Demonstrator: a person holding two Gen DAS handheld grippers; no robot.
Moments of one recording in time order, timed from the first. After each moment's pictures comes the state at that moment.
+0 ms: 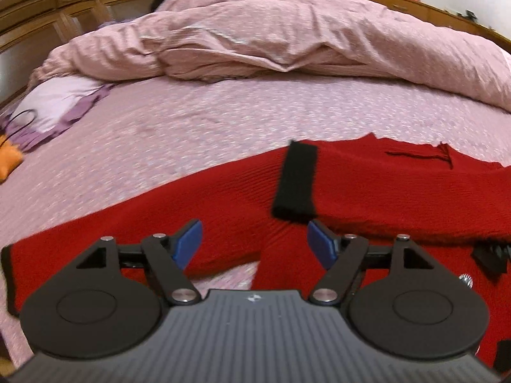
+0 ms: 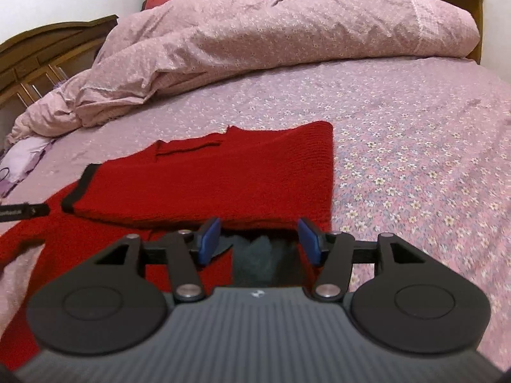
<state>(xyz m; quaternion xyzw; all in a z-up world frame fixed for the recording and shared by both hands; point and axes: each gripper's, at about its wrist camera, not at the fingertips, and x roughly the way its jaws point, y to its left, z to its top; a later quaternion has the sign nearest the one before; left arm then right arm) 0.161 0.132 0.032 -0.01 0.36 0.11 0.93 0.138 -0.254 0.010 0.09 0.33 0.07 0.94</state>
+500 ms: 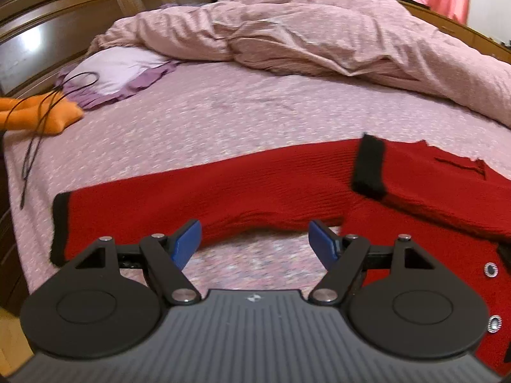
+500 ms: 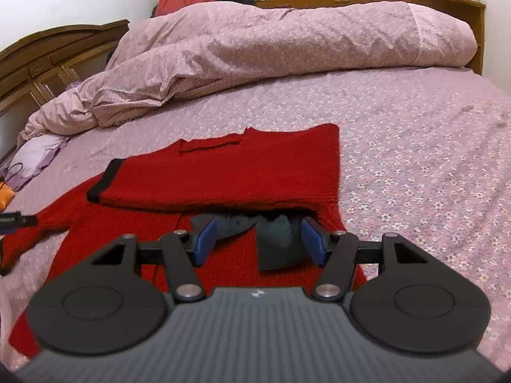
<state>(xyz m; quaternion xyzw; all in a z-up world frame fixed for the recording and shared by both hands) 0.093 0.186 0.036 -0.06 0.36 0.19 0.91 0.094 -0.246 0.027 0.09 0.31 0.08 0.94</state>
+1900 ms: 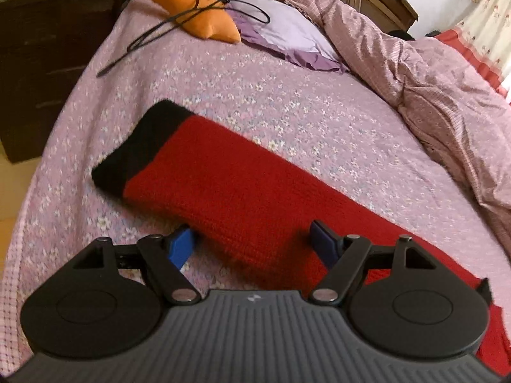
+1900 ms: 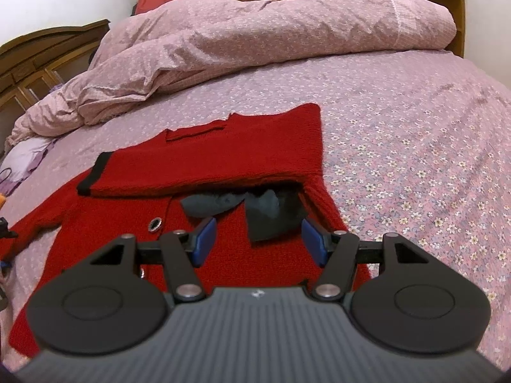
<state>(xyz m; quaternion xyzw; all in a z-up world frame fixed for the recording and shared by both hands) 0.077 0.329 -0.028 -0.32 0.26 0.39 0.82 0.076 -0.244 0.017 0.10 0.33 0.04 0.94</state>
